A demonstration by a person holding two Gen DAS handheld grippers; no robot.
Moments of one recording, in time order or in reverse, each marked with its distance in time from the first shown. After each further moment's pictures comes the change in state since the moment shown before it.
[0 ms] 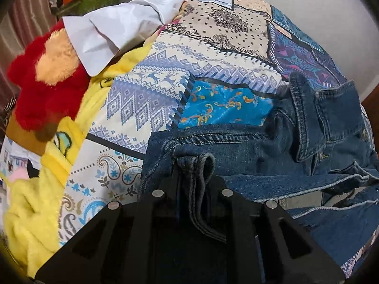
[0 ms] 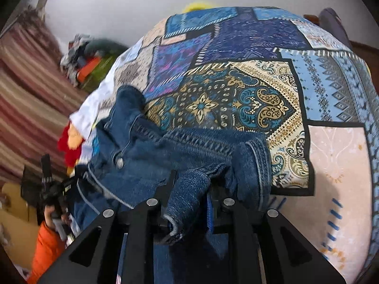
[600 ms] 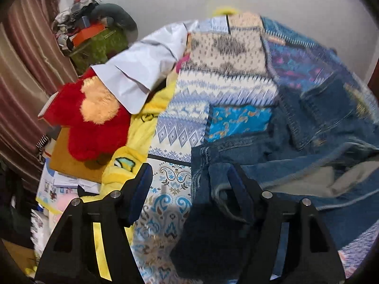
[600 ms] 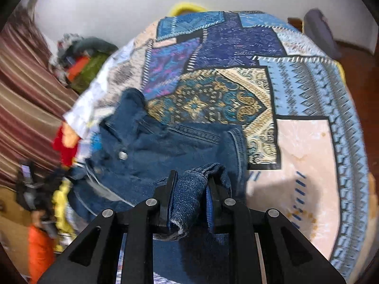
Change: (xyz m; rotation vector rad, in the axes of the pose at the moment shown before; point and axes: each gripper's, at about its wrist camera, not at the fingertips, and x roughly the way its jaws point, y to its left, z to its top) left arm -0.087 -0.003 -0.008 0.141 -0.139 0.161; right arm -0.042 0.018 -0.007 0.044 0.014 -0.144
